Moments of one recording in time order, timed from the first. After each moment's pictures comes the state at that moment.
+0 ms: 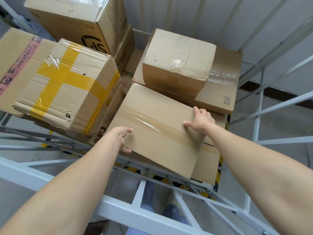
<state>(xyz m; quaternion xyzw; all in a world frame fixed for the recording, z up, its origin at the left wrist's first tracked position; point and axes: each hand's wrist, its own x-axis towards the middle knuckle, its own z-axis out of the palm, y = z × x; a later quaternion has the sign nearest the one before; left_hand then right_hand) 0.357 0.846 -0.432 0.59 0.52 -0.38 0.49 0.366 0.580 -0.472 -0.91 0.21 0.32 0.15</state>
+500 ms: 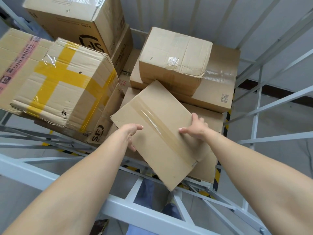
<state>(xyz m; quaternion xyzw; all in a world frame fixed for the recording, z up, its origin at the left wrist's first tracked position) 0.353 0.805 -0.419 0.64 0.45 -0.43 0.45 0.336 0.580 -0.470 -0.86 0.25 0.36 0.24</state>
